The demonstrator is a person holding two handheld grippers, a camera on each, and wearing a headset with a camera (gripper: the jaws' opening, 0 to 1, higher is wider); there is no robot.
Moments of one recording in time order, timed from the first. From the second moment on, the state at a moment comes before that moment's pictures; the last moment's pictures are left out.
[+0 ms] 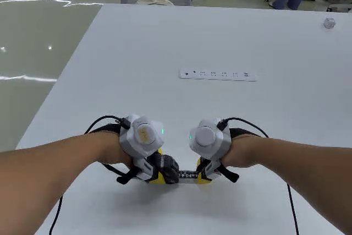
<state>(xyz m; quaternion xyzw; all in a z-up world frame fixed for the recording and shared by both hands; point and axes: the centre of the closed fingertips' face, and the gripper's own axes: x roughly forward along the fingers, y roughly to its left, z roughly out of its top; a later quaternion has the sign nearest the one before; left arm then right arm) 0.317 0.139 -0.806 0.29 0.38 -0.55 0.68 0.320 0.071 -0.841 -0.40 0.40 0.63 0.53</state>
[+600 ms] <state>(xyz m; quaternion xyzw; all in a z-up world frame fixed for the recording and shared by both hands) 0.316 0.139 -0.807 0.29 0.38 -0.55 0.69 0.320 0.061 -0.839 -0.40 0.41 0.63 0.53</state>
